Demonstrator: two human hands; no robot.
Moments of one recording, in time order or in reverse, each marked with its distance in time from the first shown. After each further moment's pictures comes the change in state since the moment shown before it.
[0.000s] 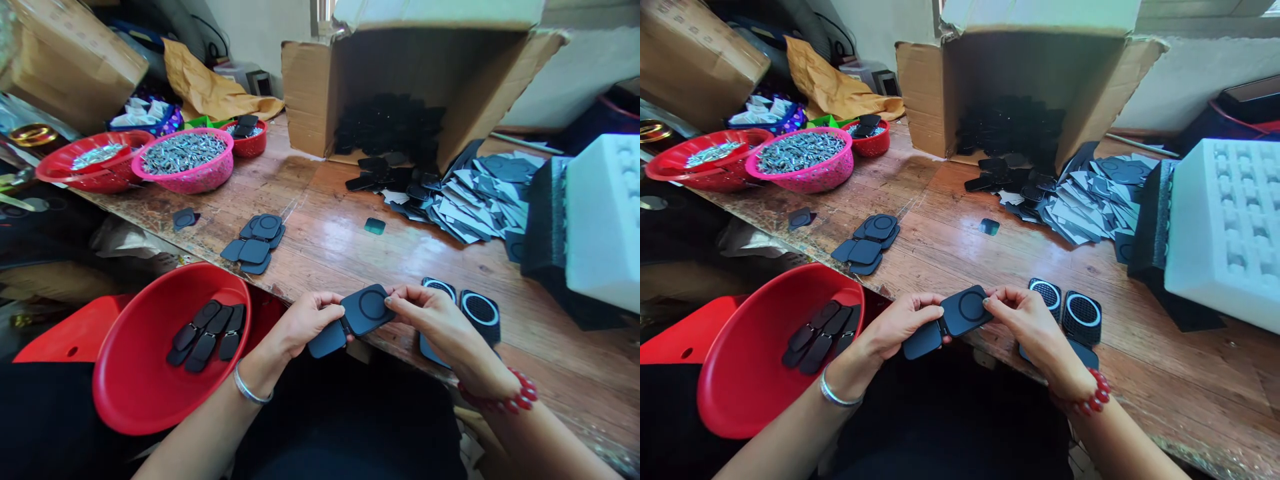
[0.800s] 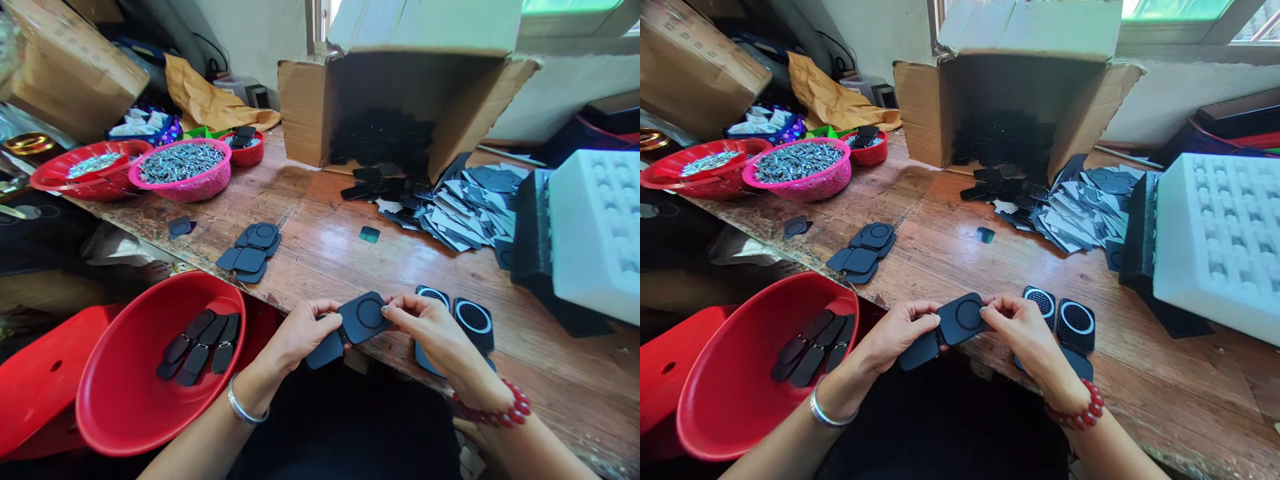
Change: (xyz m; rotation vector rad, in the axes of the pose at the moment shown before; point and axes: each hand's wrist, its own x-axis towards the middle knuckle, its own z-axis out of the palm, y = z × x) left_hand 0.000 0.001 0.005 0.028 0.025 0.090; right_hand 0.001 0.002 -0.001 -0.005 0.073 0.013
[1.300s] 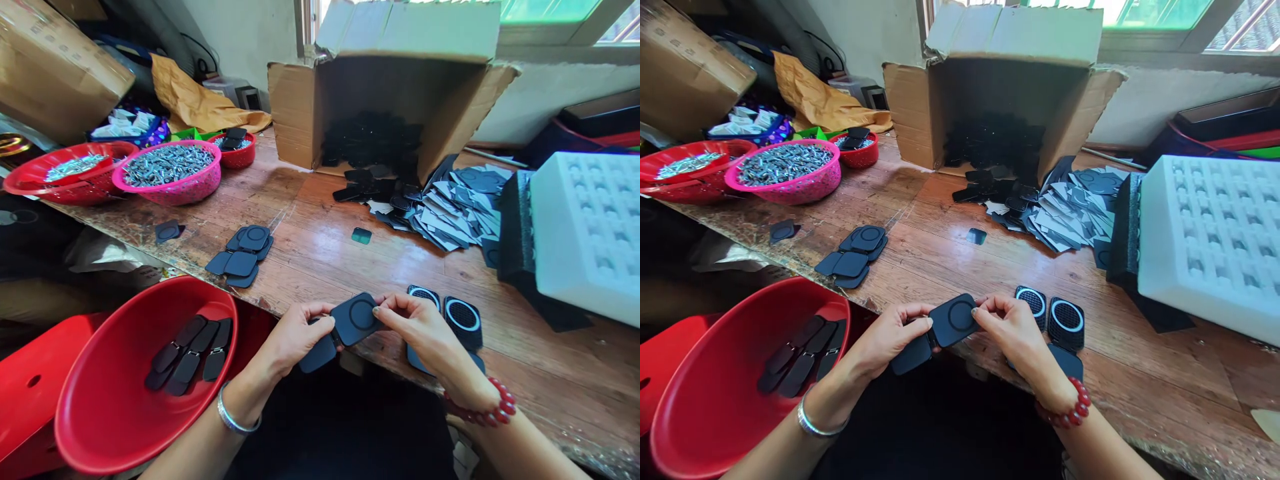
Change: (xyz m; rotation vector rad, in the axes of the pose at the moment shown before) left_hand 0.001 -0.001 -0.001 0.030 -0.032 0.064; right_hand 0.001 0.002 -0.002 -0.111 0.005 -0.092
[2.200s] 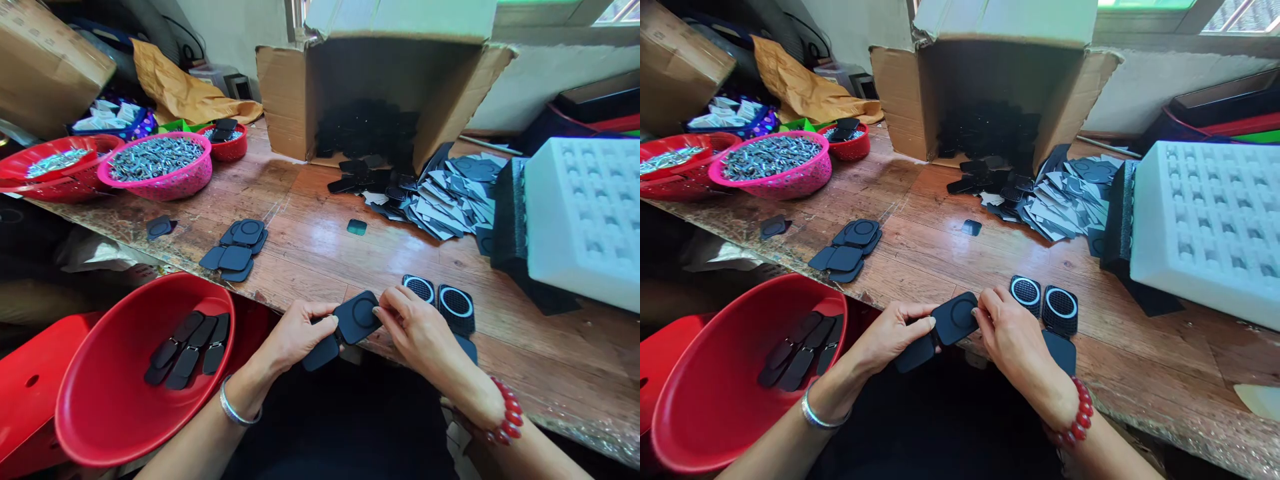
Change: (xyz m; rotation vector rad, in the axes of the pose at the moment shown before) left_hand -0.002 -0.007 0.003 0.100 -0.124 0.041; right_hand -0.023 0.013 -0.006 -0.778 0.063 -0.459
